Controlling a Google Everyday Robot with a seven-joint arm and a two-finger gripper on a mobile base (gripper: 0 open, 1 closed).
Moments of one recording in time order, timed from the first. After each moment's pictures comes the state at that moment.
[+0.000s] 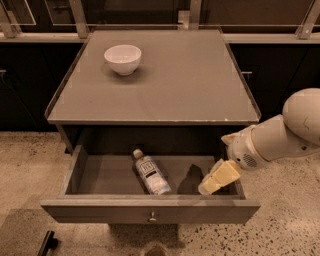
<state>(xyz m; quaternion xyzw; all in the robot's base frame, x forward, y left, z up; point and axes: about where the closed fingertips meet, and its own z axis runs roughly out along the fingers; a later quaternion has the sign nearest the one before) 0.460 -0.154 0.765 -0.45 0.84 0.17 0.25</state>
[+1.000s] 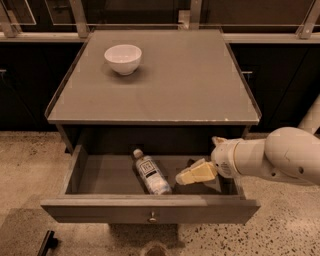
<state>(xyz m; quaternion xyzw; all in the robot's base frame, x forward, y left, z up) 0.501 -0.124 0.732 -0.35 0.84 0.19 0.38</state>
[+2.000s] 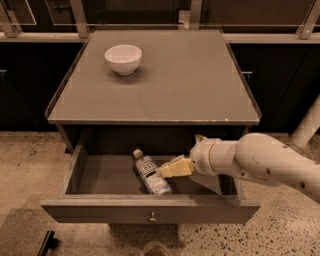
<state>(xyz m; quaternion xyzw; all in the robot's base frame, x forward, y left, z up) 0.535 -0.075 0.713 -0.33 0.83 0.20 0.41</state>
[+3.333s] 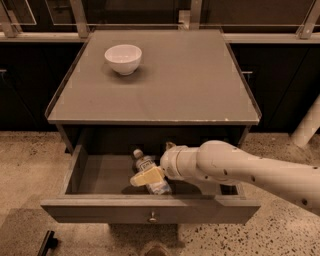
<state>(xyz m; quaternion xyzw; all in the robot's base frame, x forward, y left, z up) 0.544 0.008 0.662 -0.37 0.81 0.22 0.40</state>
